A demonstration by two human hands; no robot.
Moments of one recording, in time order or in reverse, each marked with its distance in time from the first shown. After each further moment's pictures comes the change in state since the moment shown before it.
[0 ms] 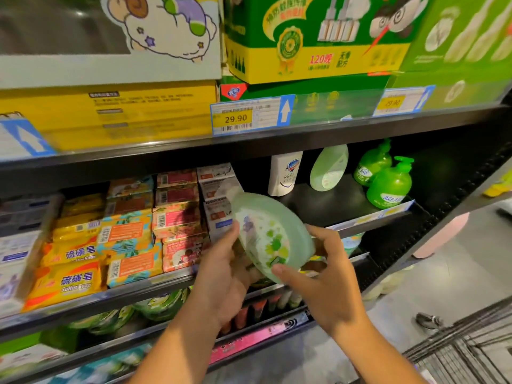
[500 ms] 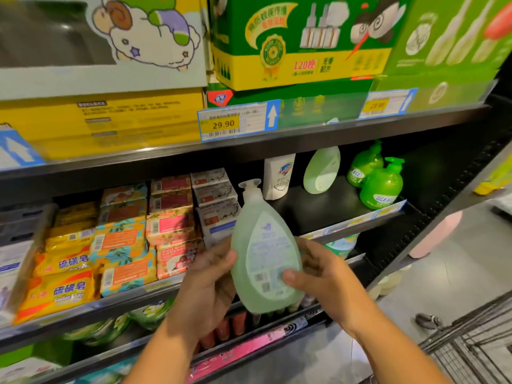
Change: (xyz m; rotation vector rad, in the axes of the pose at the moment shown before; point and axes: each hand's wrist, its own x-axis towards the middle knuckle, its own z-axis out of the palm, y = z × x) left_hand -0.007 0.000 -0.024 0.173 -0.190 0.121; right_hand 0.013 0.005 -0.031 0.170 -0.352 0.216
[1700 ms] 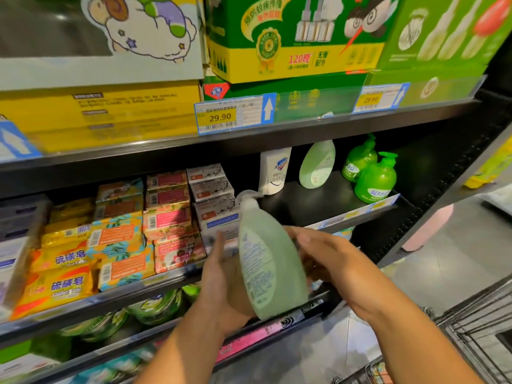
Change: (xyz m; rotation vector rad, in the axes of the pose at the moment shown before) left_hand 0.014 -0.027 0.013 -0.473 -0.007 -0.429; right_hand -0.013 -0.045 -0.001 0.035 -0.068 0.084
